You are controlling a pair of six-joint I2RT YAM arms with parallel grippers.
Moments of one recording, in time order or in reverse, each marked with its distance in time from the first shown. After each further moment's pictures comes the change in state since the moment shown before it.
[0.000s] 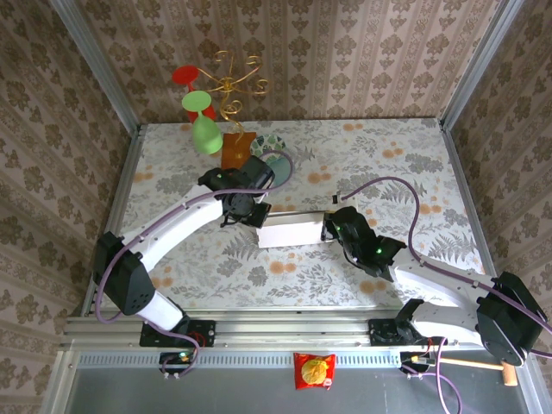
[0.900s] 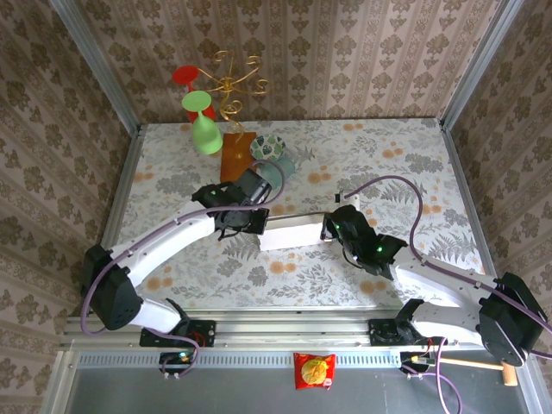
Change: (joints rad) left arm -0.038 -0.126 -0.176 0.159 -0.026 -0.190; right arm 0.000 -0.009 0.031 -0.076 -0.015 0.114
